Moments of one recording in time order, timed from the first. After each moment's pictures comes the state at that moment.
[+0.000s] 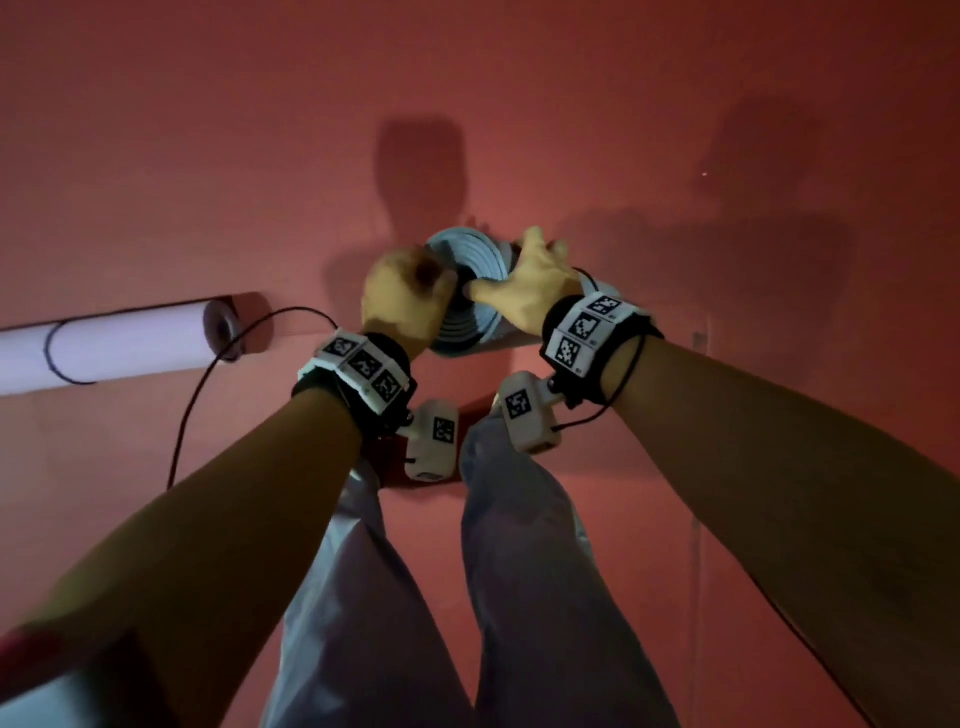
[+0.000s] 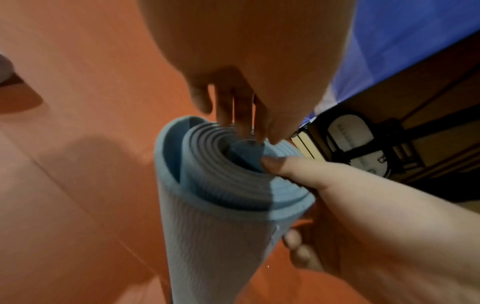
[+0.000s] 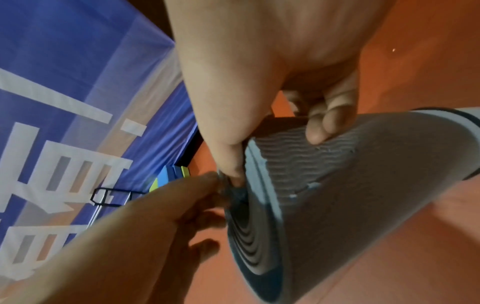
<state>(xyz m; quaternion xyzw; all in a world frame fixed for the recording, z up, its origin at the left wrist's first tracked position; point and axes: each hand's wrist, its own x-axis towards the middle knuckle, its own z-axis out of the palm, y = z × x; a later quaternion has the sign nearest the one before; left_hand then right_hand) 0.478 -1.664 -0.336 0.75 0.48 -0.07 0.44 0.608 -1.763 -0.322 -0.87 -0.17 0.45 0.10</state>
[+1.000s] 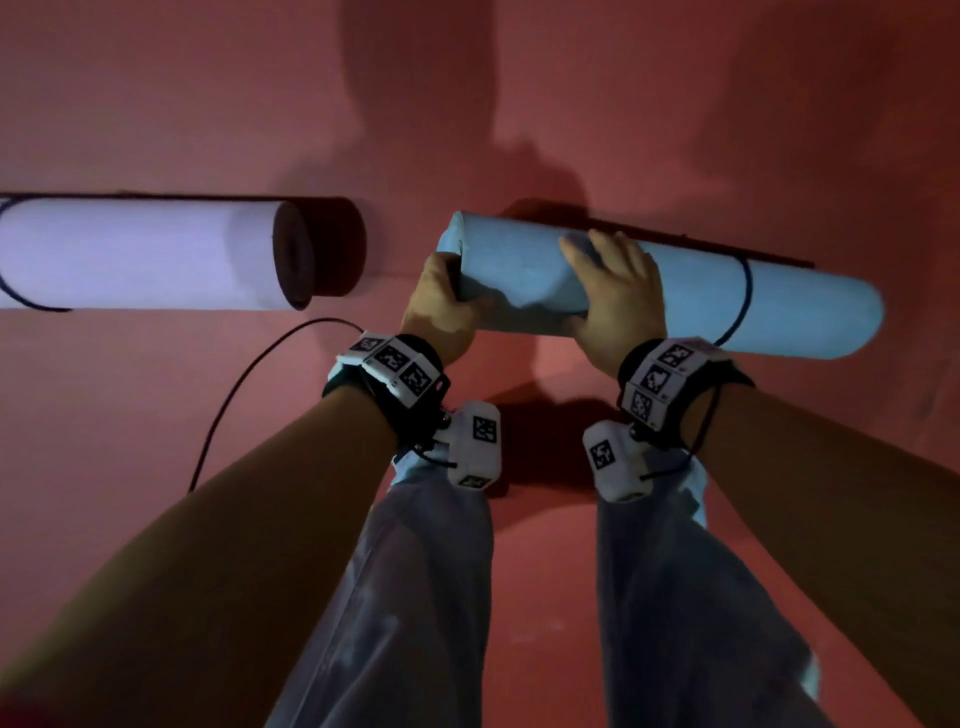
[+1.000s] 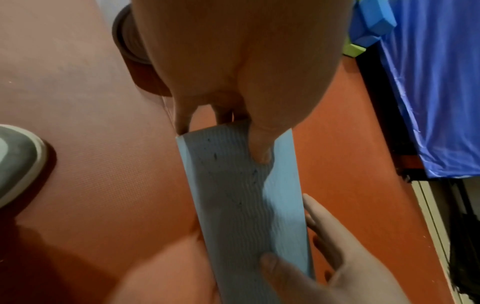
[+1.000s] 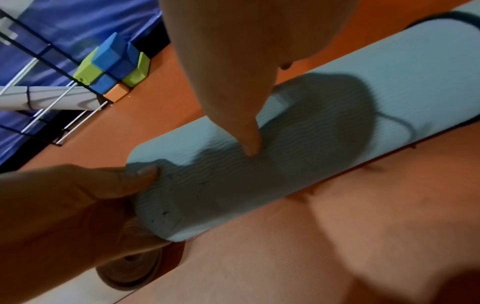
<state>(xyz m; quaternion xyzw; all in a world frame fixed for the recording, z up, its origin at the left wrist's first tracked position) 0.233 -1.536 -0.670 0.54 0.57 -0.10 0.61 0.396 -1.665 -0.650 -0.84 -0.44 0.31 -0.03</state>
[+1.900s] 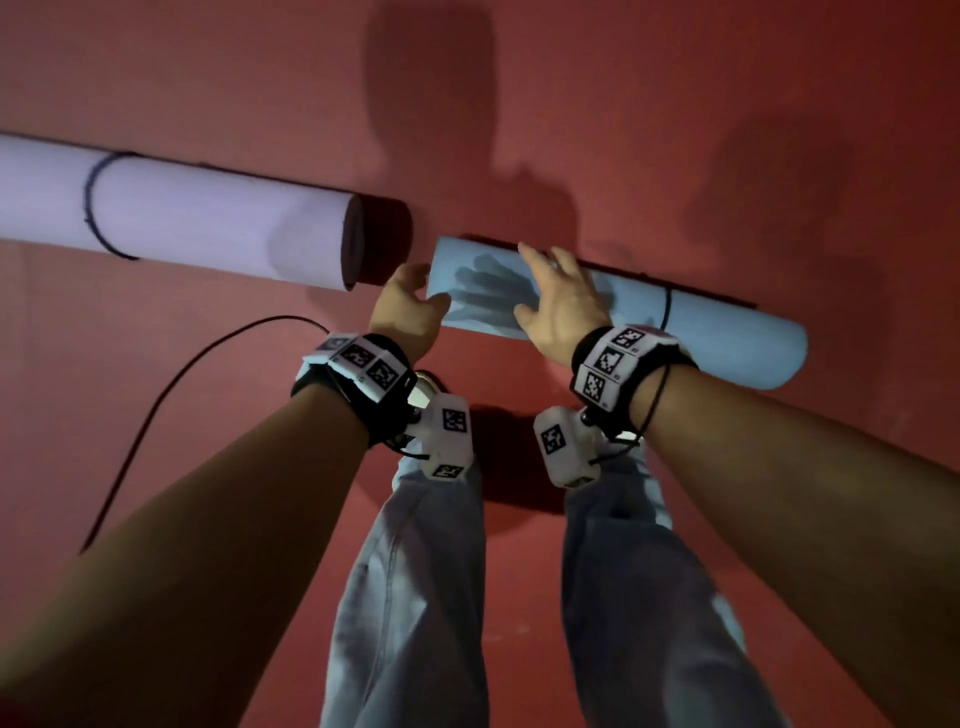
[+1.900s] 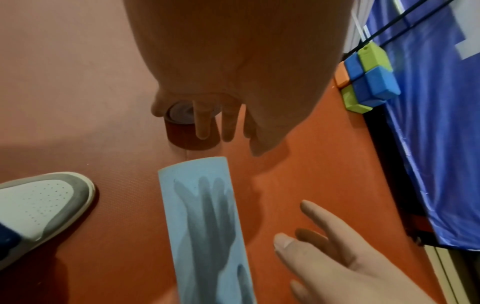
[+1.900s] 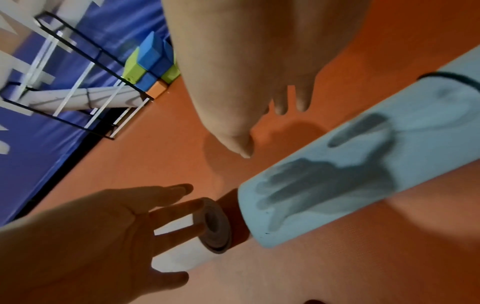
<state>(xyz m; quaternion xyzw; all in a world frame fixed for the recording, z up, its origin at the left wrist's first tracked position) 0.165 -1.503 -0.613 0.51 0.64 -0.05 0.58 0.337 -1.587 -0.590 -0.80 -0.39 0.45 -0.03</state>
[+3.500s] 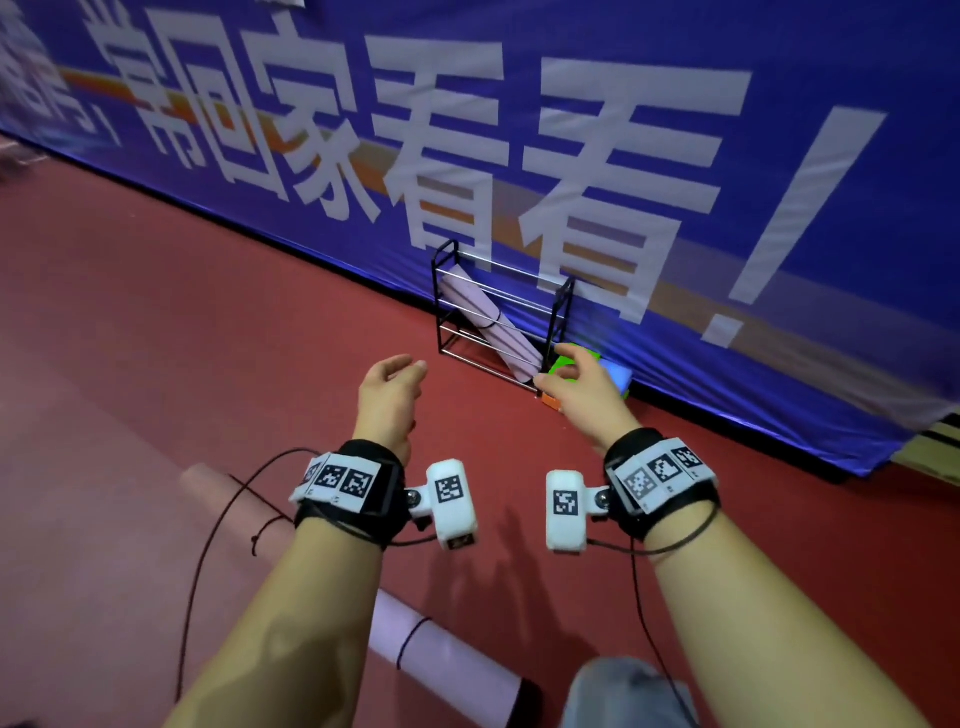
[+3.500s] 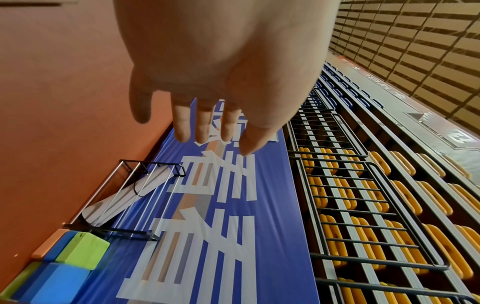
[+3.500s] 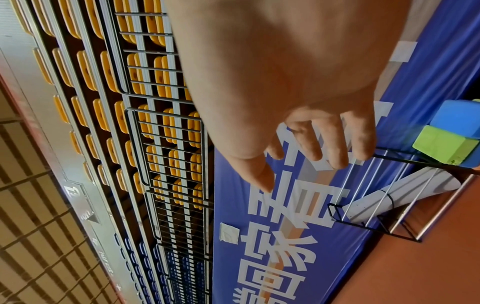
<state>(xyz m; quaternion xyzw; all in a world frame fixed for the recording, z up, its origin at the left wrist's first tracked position) -0.010 -1.180 0.164 0.36 0.58 0.50 0.54 0.207 -1.202 0.157 -0.68 -0.46 0.37 0.44</state>
